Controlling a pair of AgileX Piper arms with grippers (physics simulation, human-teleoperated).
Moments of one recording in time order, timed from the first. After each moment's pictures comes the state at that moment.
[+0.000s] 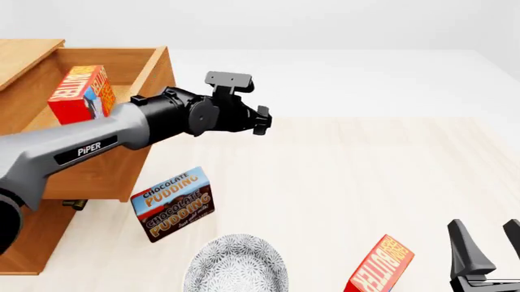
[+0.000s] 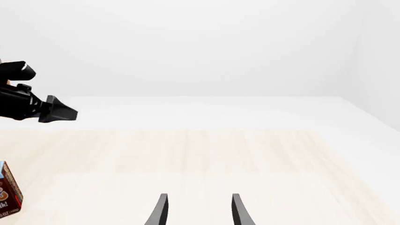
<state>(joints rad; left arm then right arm) -0.55 1.87 -1.47 0.30 -0.17 0.00 0.00 0.00 0.00 0.00</state>
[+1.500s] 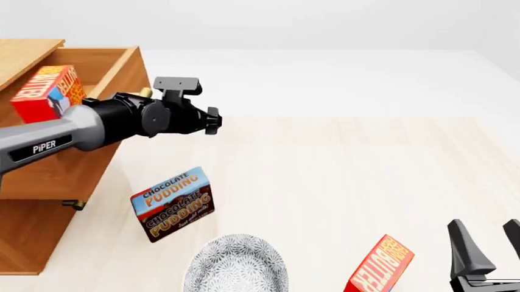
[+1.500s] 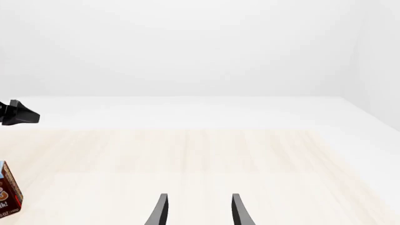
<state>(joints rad) -0.34 1.80 -1.31 0.25 -0.14 0.00 0.00 0.00 0.00 0.00</state>
